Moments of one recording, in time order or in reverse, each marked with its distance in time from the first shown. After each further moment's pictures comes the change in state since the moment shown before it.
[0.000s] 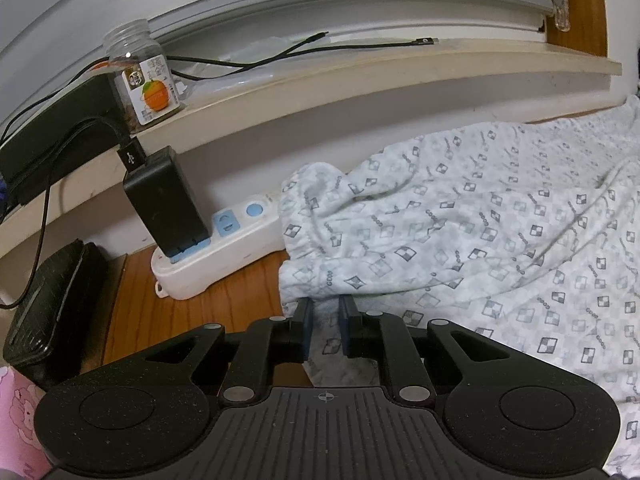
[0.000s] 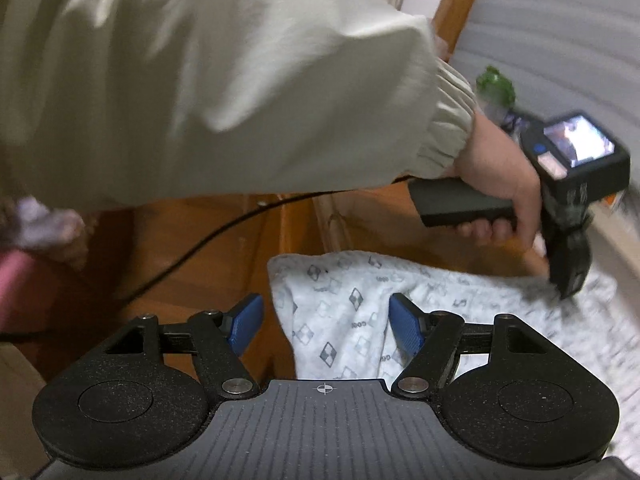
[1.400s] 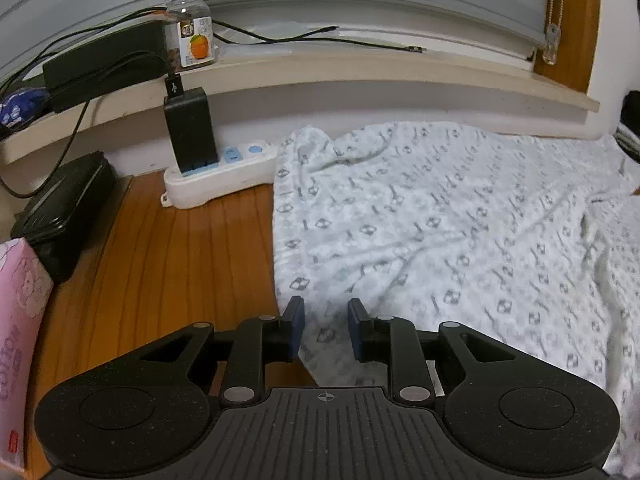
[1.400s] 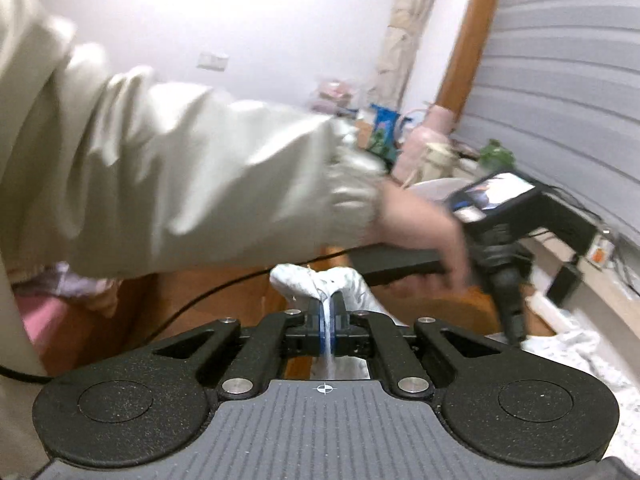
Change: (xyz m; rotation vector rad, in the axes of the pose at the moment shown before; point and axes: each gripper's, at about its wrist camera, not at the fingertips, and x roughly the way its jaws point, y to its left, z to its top) left arm -0.064 0.002 -0.040 -0.146 0.040 -0.106; right arm -0.099 -0.019 0.012 0.062 -0.186 0.073
